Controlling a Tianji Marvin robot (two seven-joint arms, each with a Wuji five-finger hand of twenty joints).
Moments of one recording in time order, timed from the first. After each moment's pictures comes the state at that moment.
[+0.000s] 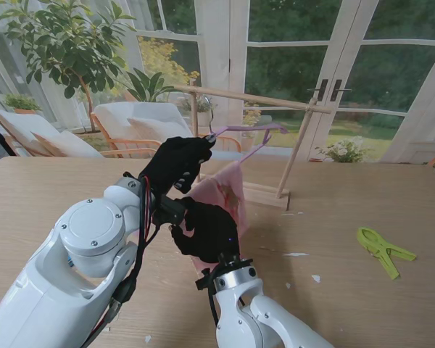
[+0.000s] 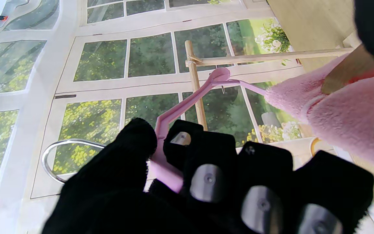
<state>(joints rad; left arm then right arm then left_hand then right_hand) 1.42 -1.22 -1.14 -2.09 -0.22 0.53 0.08 -1.58 -1.25 0.78 -1.79 -0.72 0.15 -0.59 0.75 -0.15 0.41 -0.08 0.87 0.19 1.24 1.51 1.31 0.15 1.45 1.13 1.23 0.30 1.74 1.00 1.02 0.69 1.82 1.32 0.38 -0.59 1.05 -0.11 0.63 -0.03 0.78 0.70 0.92 -0.02 1.15 0.79 0.89 0.06 1.33 0.76 0.51 0.14 1.54 0.14</state>
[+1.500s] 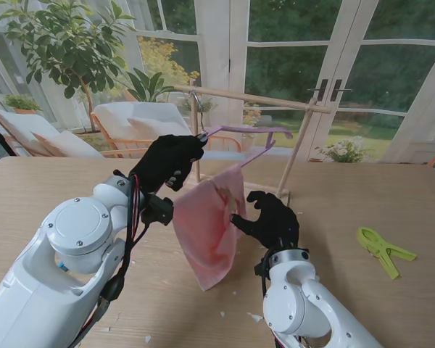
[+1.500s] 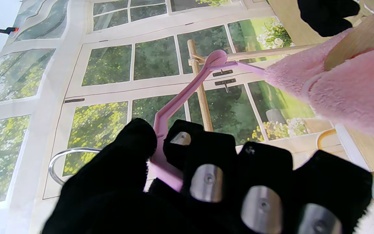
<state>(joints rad) 1.44 -1.19 -1.20 -2.08 -0.21 0.48 -0.01 -1.67 -1.20 1.05 -1.82 -0.64 0.40 -0.40 0.75 -0.15 0.41 -0.08 0.87 0.19 1.24 1.51 1.31 0.15 1.45 1.13 1.23 0.30 1.74 1.00 1.02 0.68 1.82 1.32 0.28 -0.52 0.66 -0.06 0.46 0.05 0.56 0.68 0.50 0.05 0.86 0.52 0.51 0.09 0.84 0.58 0.27 0.15 1.19 0.14</state>
